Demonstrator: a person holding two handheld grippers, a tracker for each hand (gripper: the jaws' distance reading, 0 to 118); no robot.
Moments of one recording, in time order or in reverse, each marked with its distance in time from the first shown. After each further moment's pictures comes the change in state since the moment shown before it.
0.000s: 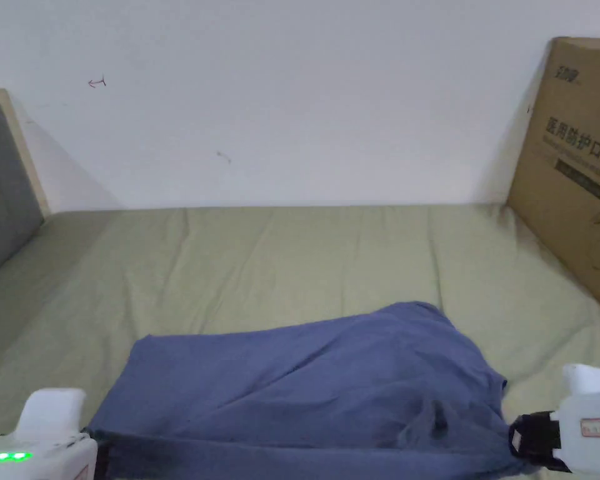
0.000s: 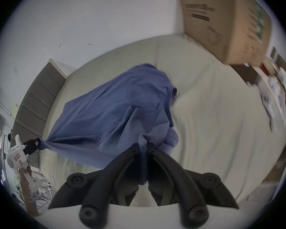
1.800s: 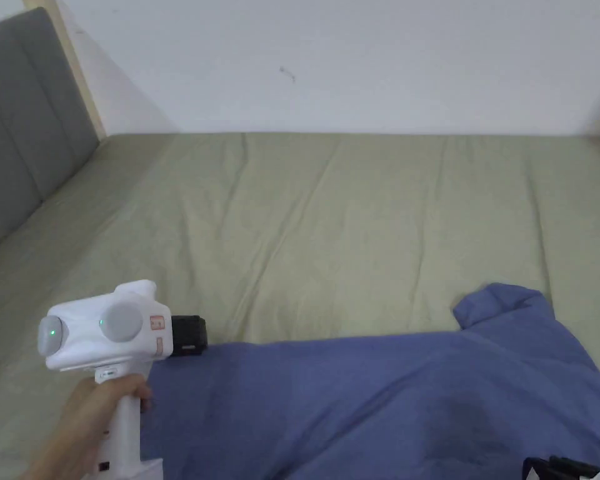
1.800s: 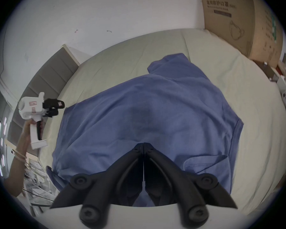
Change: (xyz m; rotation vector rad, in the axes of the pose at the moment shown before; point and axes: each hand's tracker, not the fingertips) left arm -0.039 0.083 -0.212 -0.245 -0.092 0.287; right arm -0.072 -0.038 -0.088 -0.020 0.128 0.077
